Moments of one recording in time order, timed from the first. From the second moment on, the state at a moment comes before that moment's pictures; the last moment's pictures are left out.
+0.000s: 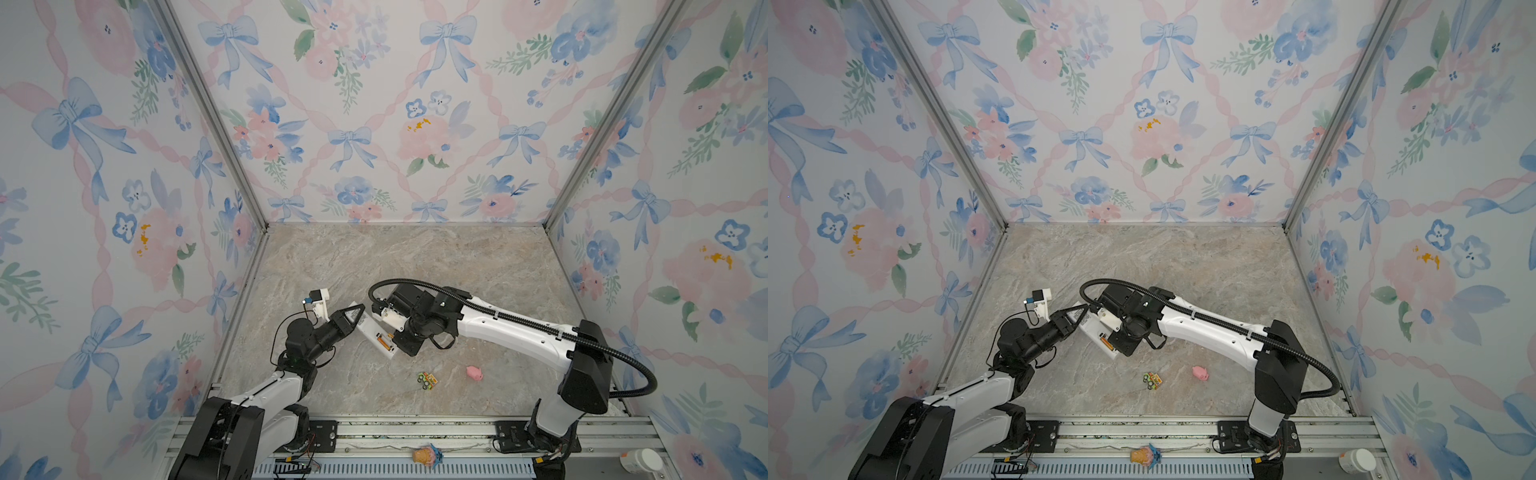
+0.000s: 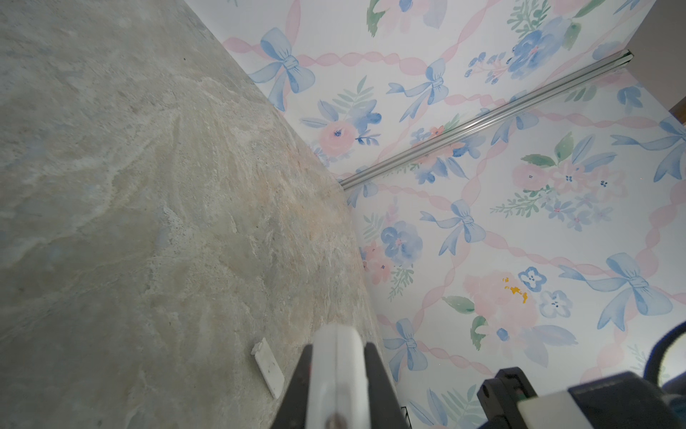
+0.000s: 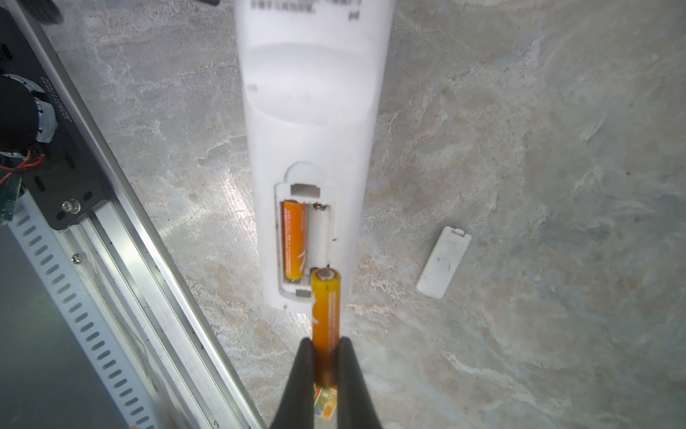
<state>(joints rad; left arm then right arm) -0.22 1.09 0.13 0.87 0.53 -1.06 1.05 1.71 1.48 -0.95 -0.06 0.01</state>
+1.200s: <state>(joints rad) -0.21 1.09 0.11 0.92 0.53 -1.12 1.06 1.81 1.56 -1.01 -0.06 -0.02</state>
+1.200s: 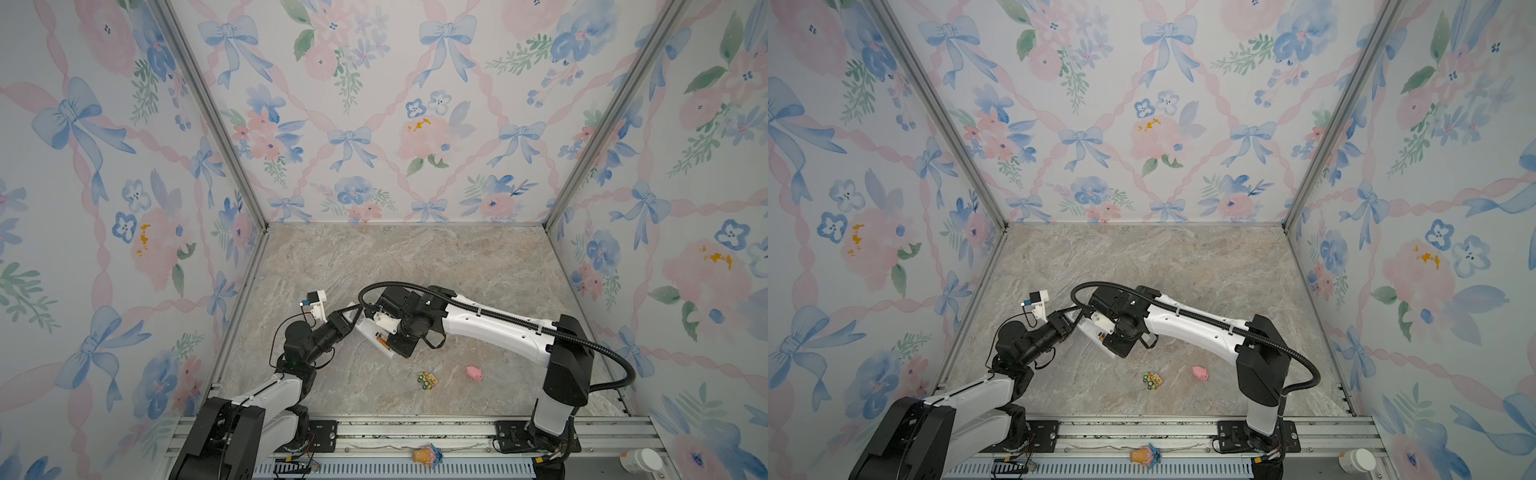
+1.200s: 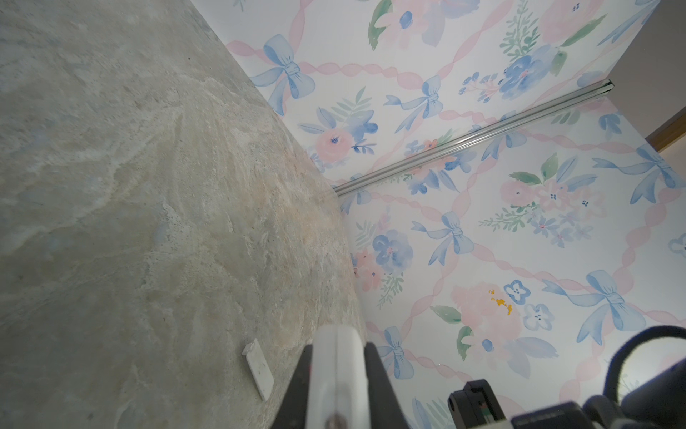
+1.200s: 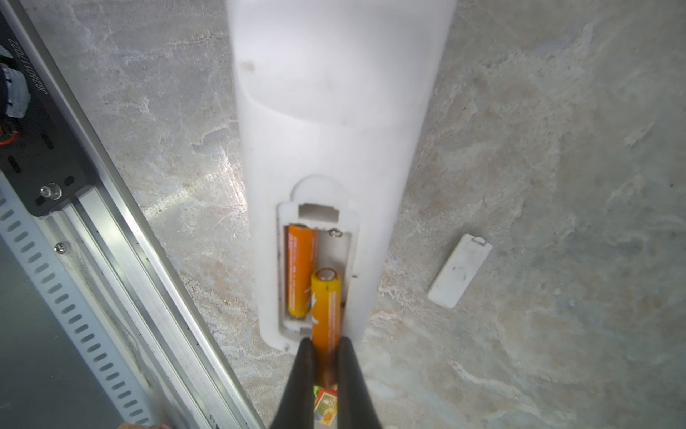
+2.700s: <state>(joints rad) -0.21 1.12 0.10 0.95 0.52 -1.14 1.07 1.85 1.62 -1.02 -0.04 -0.02</state>
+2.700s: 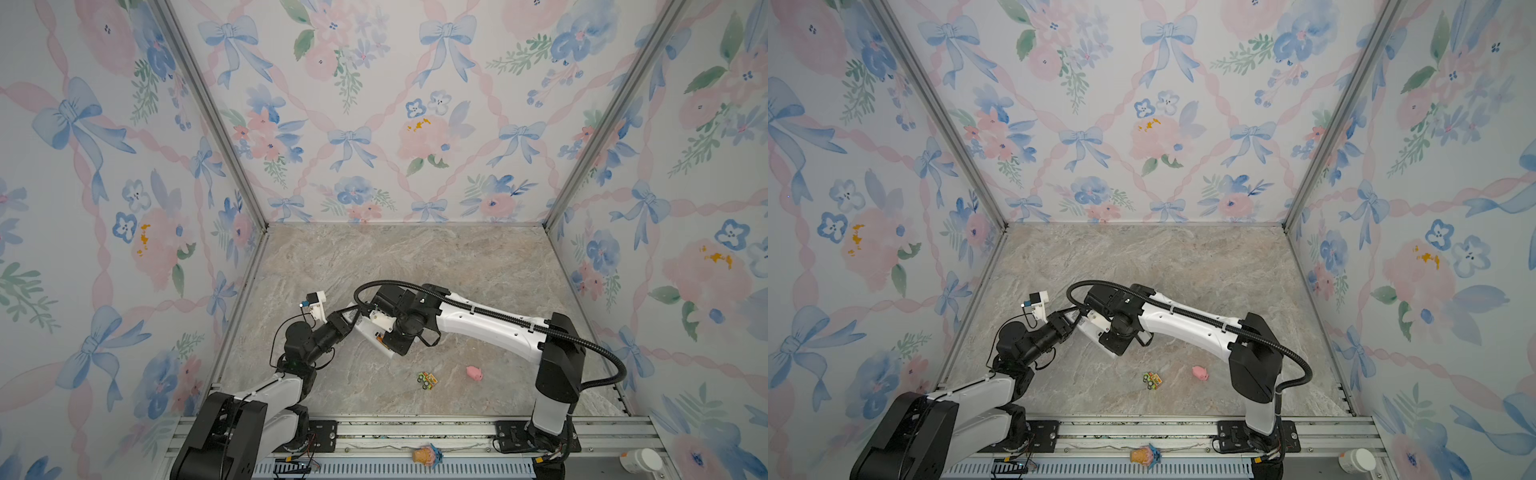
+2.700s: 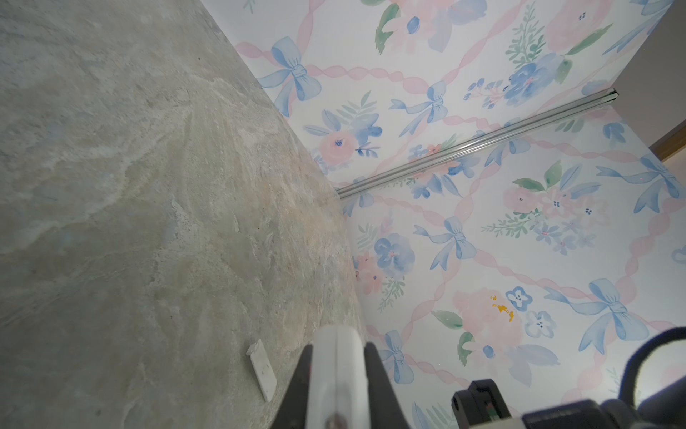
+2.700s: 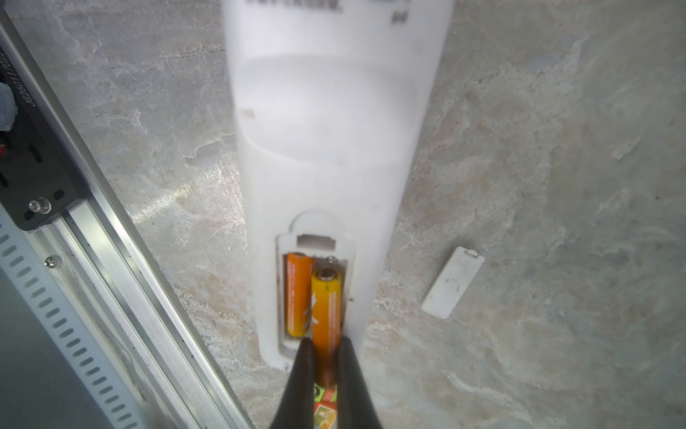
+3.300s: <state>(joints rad) -0.21 1.14 0.09 0.98 0.52 -1.15 1.07 1.85 1.62 -1.02 -0.04 -0.02</state>
